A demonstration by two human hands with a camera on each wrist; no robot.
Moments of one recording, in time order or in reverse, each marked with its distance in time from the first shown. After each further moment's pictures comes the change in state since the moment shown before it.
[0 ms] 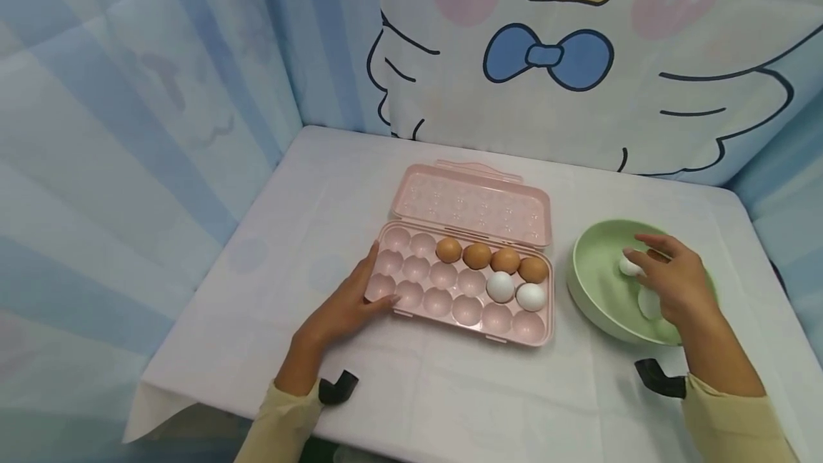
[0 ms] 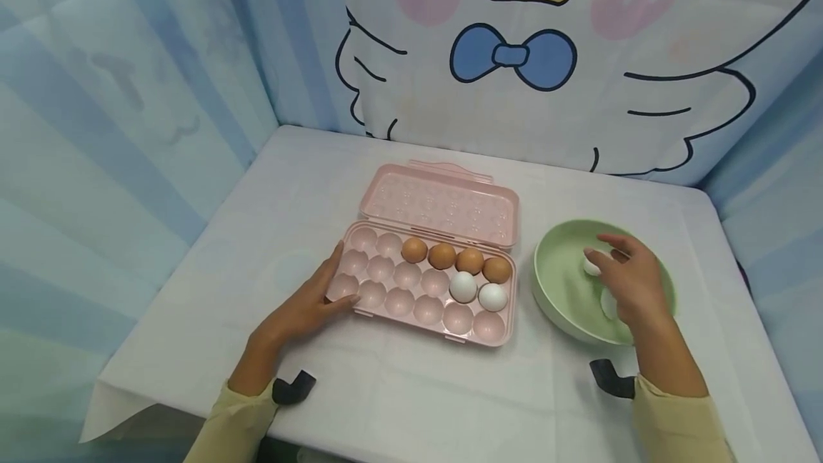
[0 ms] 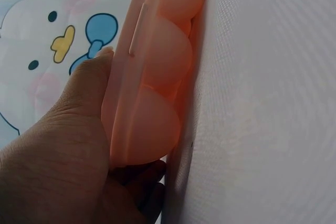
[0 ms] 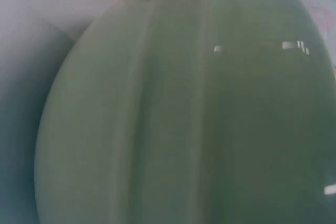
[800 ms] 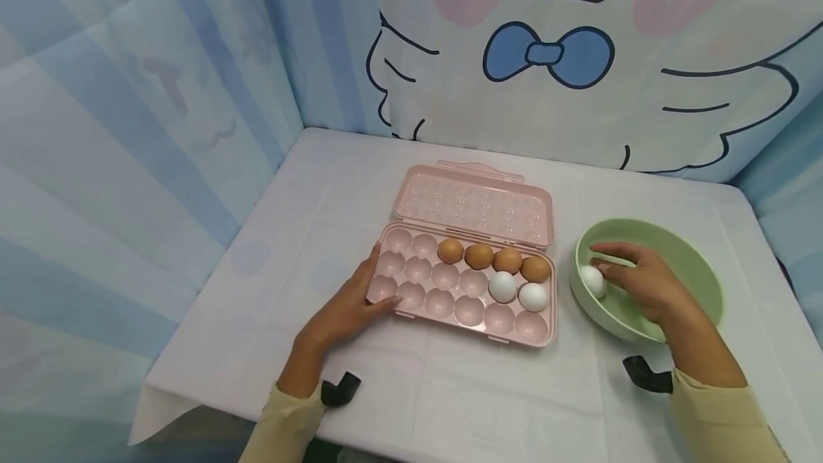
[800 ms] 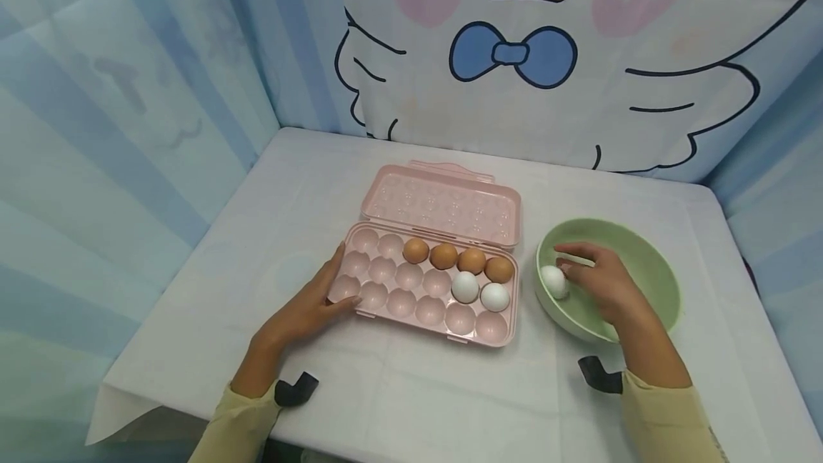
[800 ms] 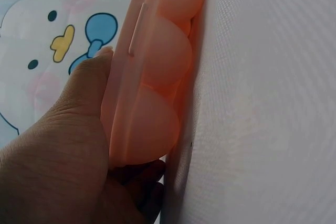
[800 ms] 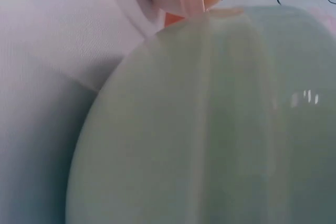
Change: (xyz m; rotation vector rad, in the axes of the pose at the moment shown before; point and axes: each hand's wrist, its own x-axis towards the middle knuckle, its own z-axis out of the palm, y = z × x) left_hand 0.001 0.000 -0.002 0.001 -0.011 0.003; right_hand 0.007 0.008 0.022 -0.124 -0.304 -0.145
